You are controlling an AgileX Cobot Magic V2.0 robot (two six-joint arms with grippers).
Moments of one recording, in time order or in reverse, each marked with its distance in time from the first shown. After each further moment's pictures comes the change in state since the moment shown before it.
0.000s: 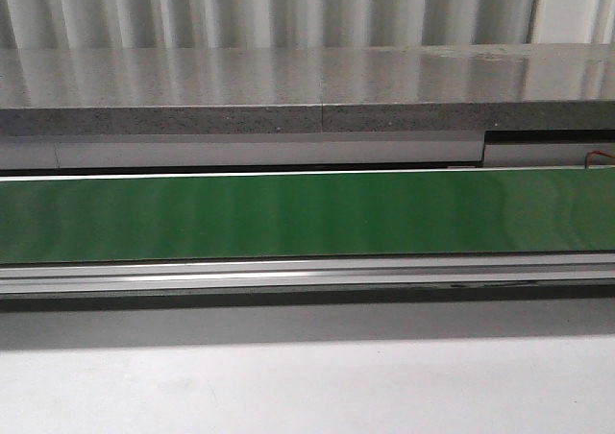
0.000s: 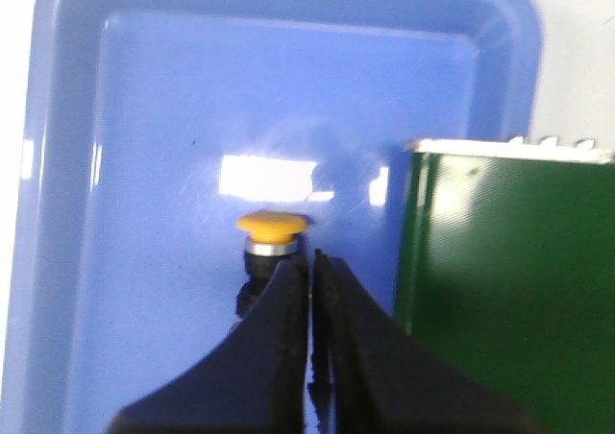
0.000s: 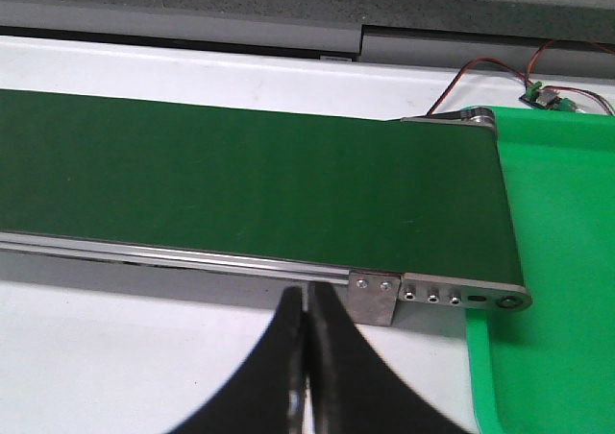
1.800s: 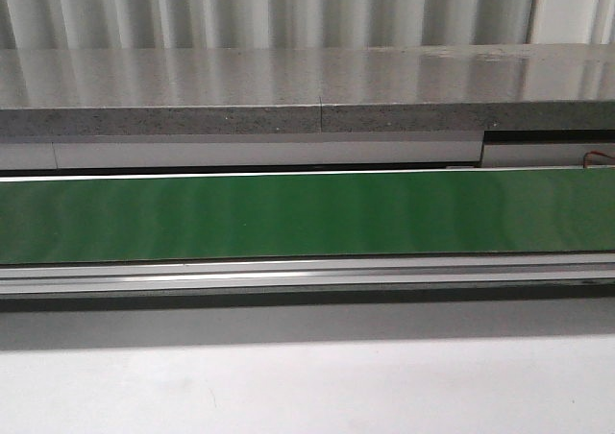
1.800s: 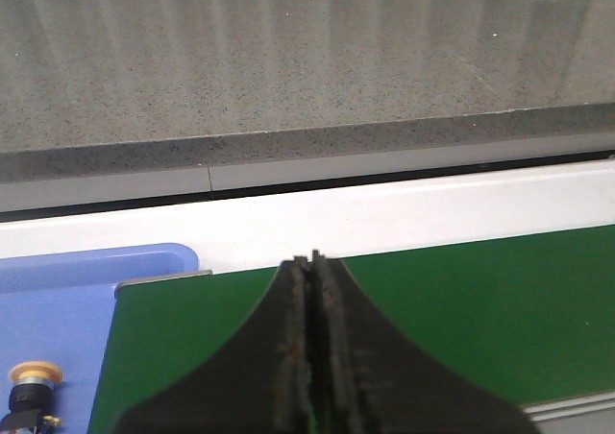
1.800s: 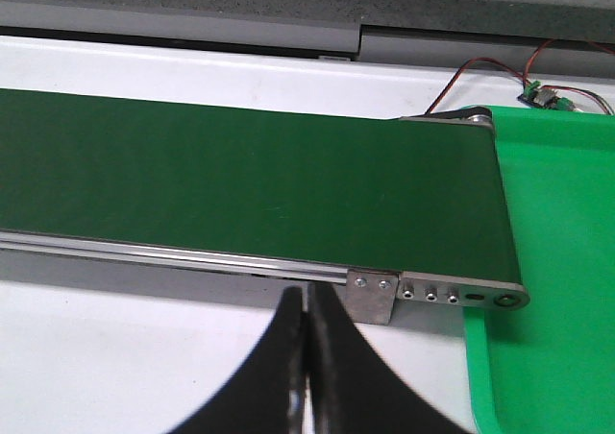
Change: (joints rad) left arm -0.419 -1.272 0.943 -0.113 -0.576 -0.126; right arm 0.000 0.000 0.000 0.000 0.000 -0.002
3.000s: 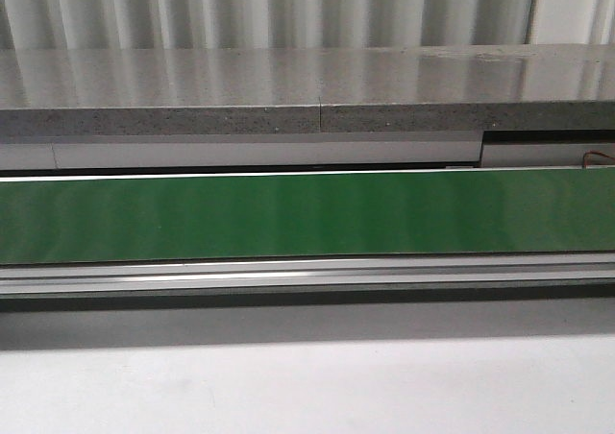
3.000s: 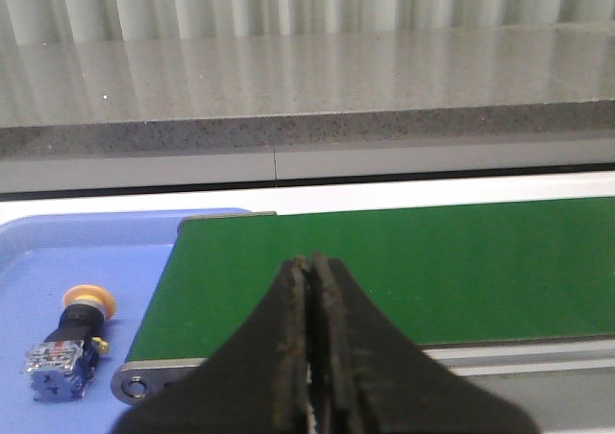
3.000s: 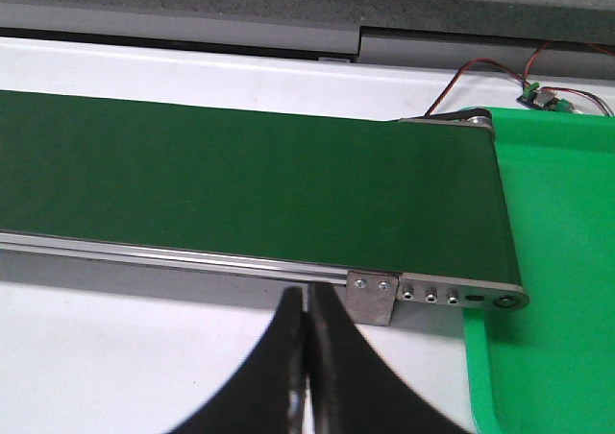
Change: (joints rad) left arm 0.053 -0.445 0.519 0.164 -0.263 -0.139; right arm 0.000 0.000 0.000 0.000 -0.001 0.000
